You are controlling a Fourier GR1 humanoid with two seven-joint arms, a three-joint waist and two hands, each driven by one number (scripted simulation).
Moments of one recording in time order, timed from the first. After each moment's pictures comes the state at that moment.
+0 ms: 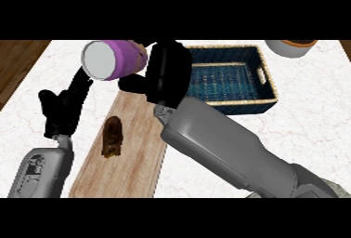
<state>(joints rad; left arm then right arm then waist) -0.30 0.18 0.06 -1.40 -0.05 0.07 0.16 -1.10 -0.01 0.64 -1.13 0.77 -0.83 1.10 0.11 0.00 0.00</state>
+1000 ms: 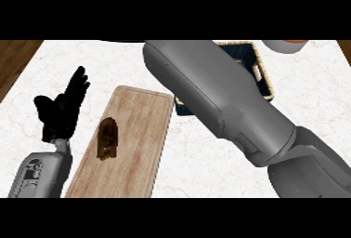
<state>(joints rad) -0.27 0.17 0.07 -1.42 -0.05 0.08 0.14 -1.56 0.00 0.45 -0.54 0.73 -0.82 1.19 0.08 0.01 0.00</state>
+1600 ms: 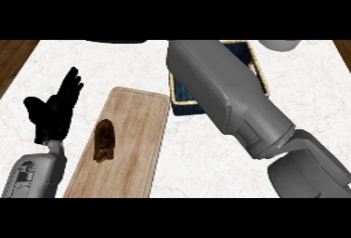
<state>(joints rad) -0.26 0.19 0.10 -1.42 -0.04 0.07 0.13 -1.53 0.00 0.39 -0.34 0.63 -0.87 1.10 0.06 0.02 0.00</state>
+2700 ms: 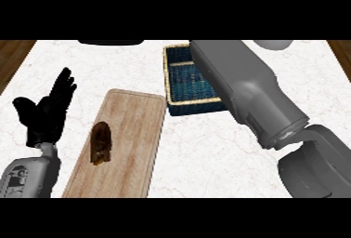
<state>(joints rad) -0.23 0.20 0.12 -1.47 -0.04 0.07 0.18 -1.56 -0.05 0.55 -0.12 0.81 -0.51 0.87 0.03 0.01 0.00</state>
